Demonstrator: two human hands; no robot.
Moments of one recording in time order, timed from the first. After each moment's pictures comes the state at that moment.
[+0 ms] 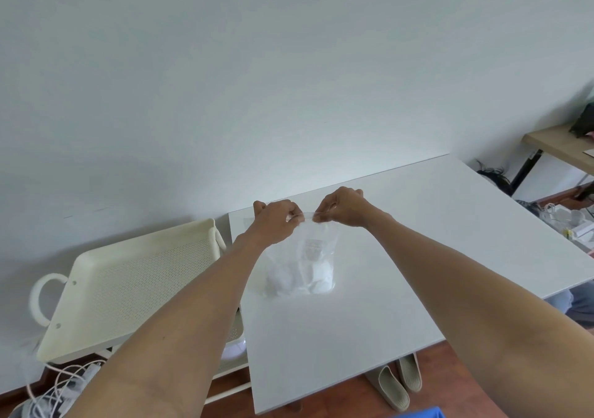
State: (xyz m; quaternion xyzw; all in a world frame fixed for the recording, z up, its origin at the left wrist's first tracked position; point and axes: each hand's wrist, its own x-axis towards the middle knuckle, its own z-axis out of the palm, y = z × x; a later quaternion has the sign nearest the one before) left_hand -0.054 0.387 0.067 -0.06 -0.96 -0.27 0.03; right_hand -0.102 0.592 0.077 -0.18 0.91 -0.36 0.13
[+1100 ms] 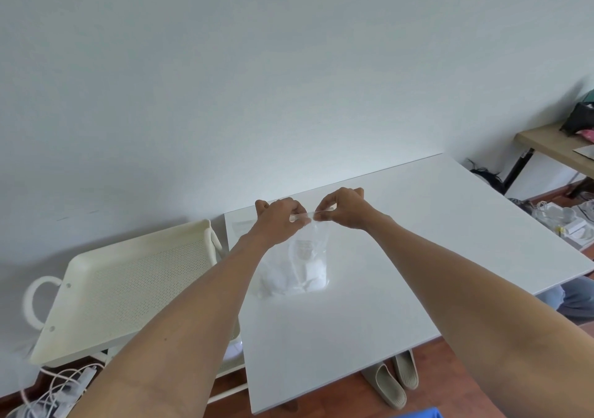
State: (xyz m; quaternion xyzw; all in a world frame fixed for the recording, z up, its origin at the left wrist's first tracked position) left_hand -0.053 0.404 0.068 -0.07 -0.96 -0.26 0.05; right_hand -0.100 0.604 0.070 -0.18 0.92 -0.34 0.10
